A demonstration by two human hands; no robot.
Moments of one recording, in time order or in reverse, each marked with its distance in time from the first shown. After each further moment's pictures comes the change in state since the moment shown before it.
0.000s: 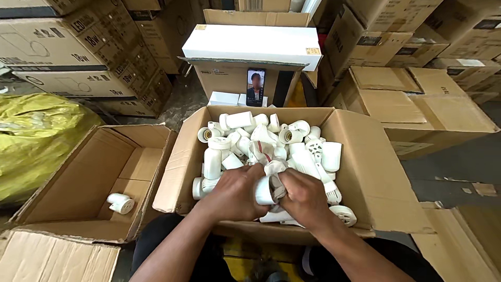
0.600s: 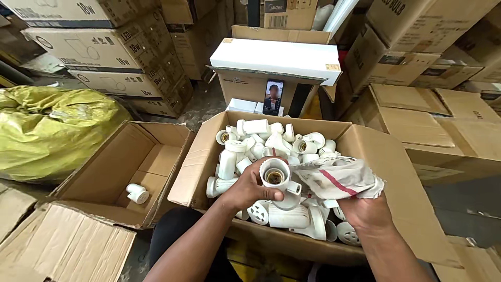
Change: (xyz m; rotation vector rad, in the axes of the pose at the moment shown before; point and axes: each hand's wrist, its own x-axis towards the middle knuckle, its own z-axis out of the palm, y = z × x) left_hand 0.006 -0.014 0.016 -1.231 0.147 0.004; right_hand 0.011 0.025 -0.044 1.308 0.338 0.701
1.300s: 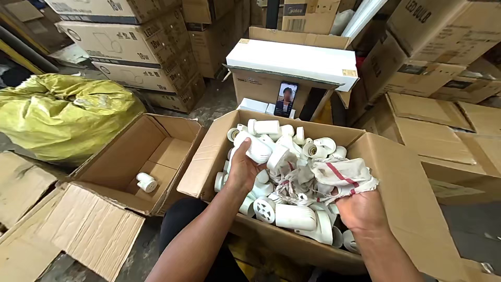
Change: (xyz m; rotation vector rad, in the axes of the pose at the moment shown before) left_hand 0.016 0.012 -0.016 -0.372 0.886 -0.147; right_hand 0.006 0.013 0.020 -0.012 0.142 0.164
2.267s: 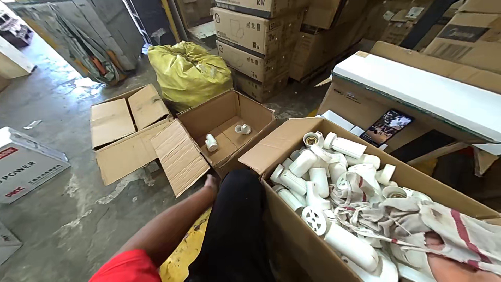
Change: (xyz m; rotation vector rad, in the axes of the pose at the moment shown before) left_hand -0.103 0.021 -0.277 2.126 0.104 -0.908; right_hand 0.006 -0.019 -0.004 0.242 -0.151 0.048
